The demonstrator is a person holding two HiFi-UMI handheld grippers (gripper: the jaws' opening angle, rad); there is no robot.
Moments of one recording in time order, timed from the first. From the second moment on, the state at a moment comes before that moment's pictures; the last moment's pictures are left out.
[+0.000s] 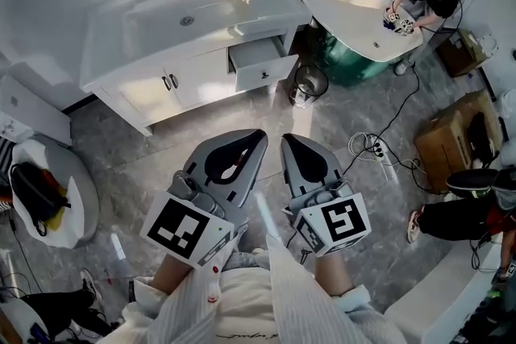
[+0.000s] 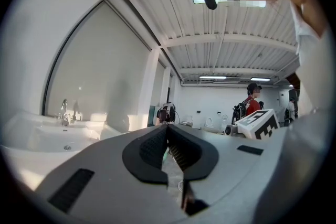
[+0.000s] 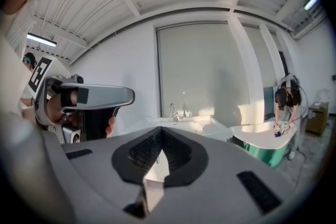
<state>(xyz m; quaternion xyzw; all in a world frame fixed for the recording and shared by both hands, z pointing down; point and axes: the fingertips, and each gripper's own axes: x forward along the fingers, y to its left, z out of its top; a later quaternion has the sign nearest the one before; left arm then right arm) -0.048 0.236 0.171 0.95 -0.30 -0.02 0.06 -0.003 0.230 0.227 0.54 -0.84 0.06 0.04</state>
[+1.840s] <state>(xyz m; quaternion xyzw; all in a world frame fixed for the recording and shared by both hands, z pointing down) 0.037 -0.069 0.189 0.92 -0.39 -0.01 0.09 0.086 -0.079 0.267 0.47 -0.87 0.10 0.10</state>
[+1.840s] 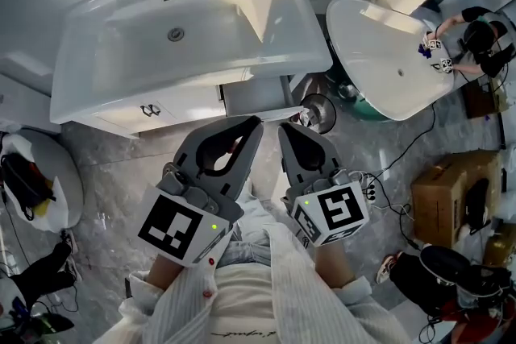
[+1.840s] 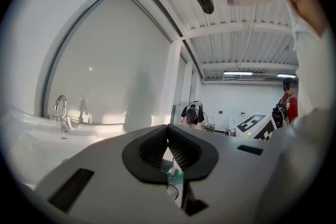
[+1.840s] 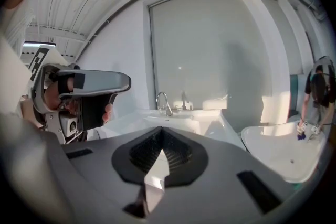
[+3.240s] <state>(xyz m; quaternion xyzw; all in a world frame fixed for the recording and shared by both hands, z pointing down) 0.036 -0.127 0.374 0.90 -0.41 0.06 0.14 0.101 -0.143 0.421 0.52 -0.84 0.13 0.12</state>
